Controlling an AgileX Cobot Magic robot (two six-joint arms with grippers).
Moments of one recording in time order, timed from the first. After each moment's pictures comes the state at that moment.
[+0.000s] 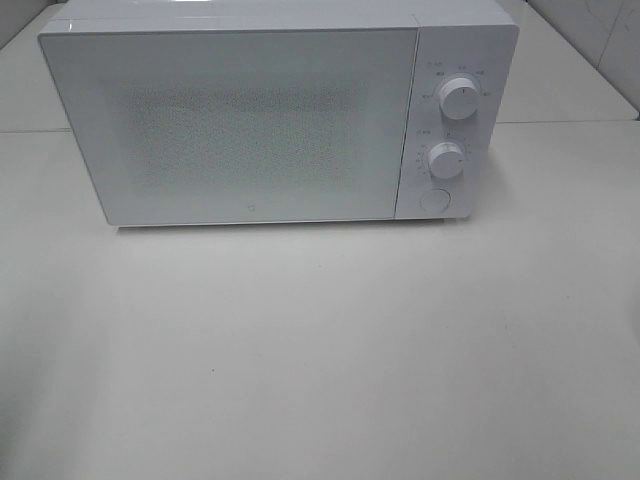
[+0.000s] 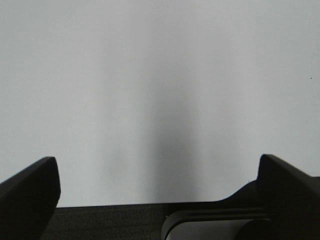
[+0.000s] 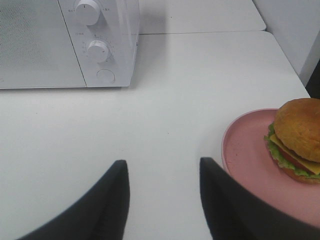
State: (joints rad) left arm -0.03 0.66 -0.55 -0.07 1.01 0.03; right arm 0.05 0.00 -0.50 -0.04 0.97 0.00
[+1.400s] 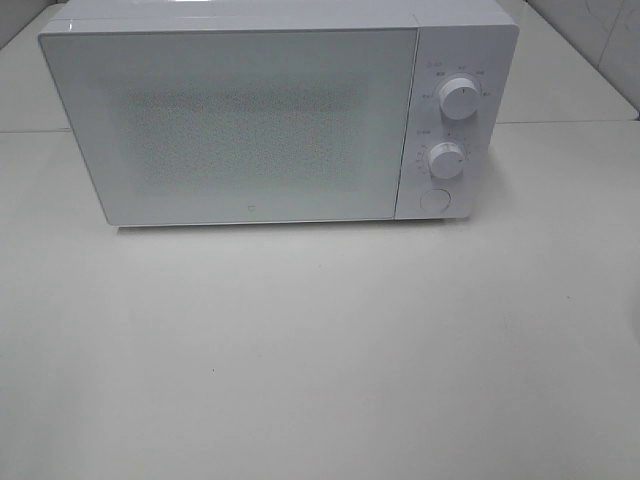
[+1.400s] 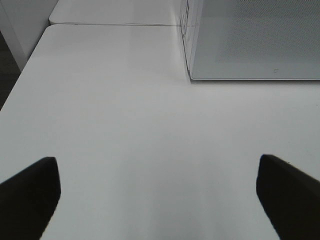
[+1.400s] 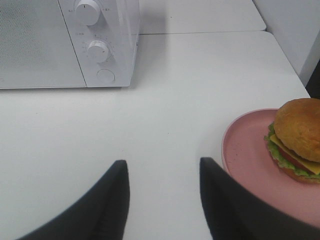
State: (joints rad) left arm -0.03 0.00 -0.52 -0.02 1.07 0.01; right arm 0.05 0.00 -0.50 -0.04 0.97 0.00
